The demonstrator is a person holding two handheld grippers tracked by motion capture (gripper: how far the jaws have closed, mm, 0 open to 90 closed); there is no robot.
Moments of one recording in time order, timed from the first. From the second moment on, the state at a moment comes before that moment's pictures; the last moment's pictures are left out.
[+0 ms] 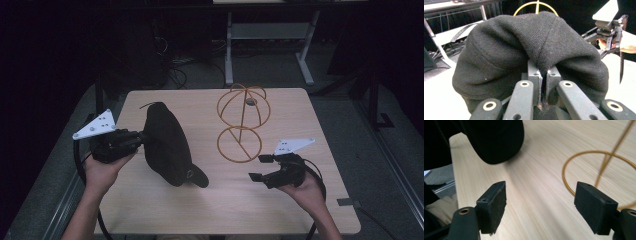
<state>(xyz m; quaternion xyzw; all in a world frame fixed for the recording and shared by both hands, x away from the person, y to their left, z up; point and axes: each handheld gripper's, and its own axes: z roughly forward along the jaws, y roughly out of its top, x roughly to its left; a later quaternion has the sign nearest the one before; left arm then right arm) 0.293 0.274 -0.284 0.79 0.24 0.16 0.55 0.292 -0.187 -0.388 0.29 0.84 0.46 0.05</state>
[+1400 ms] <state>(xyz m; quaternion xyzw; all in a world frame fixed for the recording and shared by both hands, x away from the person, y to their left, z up) 0.340 0.233 -0.239 0.80 0.21 0.14 0.54 0.297 -0.259 -0.418 0.37 0.81 0.44 0.08</state>
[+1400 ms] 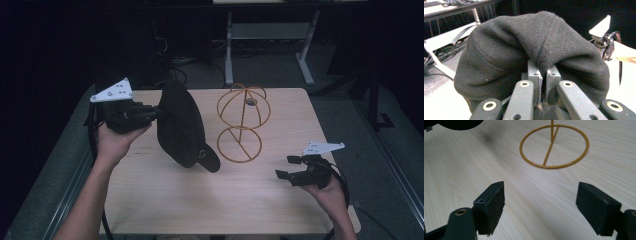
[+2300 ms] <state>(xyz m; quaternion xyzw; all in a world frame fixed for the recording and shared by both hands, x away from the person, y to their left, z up) 0.391 0.171 -0.204 0.82 0.17 0.12 0.53 0.294 -0.275 -0.414 0.39 0.79 0.46 0.09</state>
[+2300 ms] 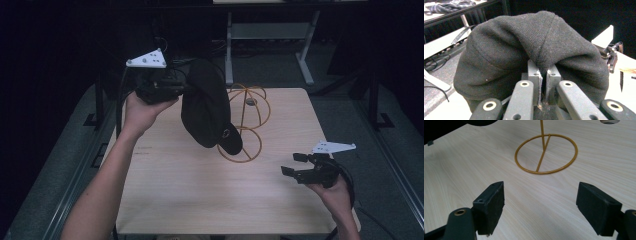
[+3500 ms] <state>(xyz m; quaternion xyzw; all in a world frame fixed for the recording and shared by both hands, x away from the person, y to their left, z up) 0.443 0.061 -0.191 0.86 0.17 0.08 0.47 0.290 -0.297 -0.414 0.41 0.76 0.49 0.10</state>
